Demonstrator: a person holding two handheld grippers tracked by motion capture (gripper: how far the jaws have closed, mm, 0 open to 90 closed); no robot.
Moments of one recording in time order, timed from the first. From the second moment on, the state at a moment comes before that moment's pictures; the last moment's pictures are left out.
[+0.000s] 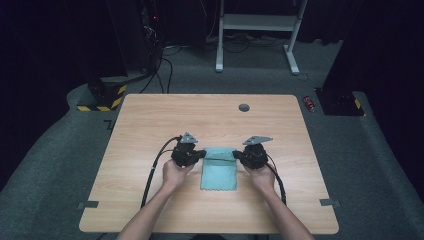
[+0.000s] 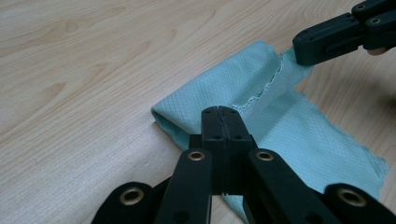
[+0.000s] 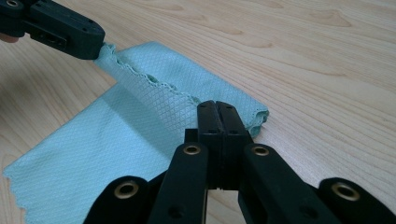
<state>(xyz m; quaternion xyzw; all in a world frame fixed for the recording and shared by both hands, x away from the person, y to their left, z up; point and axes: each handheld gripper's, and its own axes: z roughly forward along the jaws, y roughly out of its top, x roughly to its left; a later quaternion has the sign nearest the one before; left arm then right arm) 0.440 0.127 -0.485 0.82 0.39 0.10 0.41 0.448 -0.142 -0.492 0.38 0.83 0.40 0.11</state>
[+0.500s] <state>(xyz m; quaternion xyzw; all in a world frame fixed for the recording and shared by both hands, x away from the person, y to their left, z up) 0.429 0.132 -0.485 0.82 0.38 0.10 0.42 0.439 -0.142 -0.490 0.37 0.83 0.41 0.11</state>
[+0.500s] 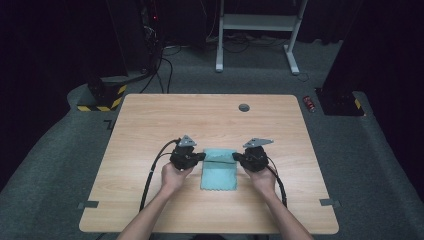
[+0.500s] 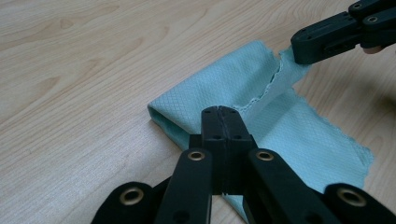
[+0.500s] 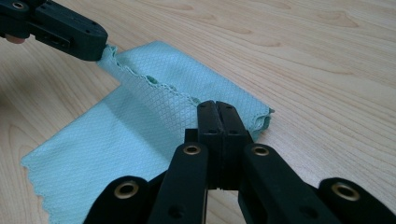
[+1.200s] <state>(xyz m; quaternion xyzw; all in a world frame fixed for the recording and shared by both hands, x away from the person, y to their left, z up) 0.416 0.133 -0.483 0.81 0.38 0.09 0.43 0.426 -0.146 -0.489 0.37 0.83 0.41 0.10</state>
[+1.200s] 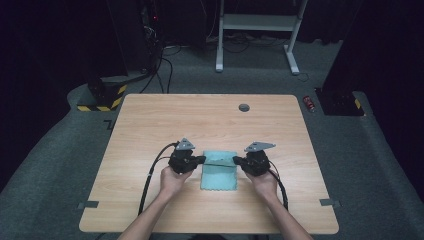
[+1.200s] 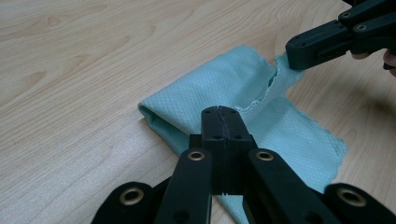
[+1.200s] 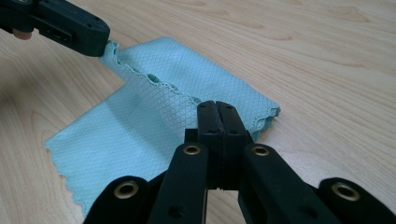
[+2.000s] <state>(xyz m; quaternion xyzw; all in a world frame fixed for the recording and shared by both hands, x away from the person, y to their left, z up) 0.404 0.137 -0.489 0.81 0.37 0.08 0.44 0.411 -0.147 -0.493 0.35 0.83 0.42 0.09</state>
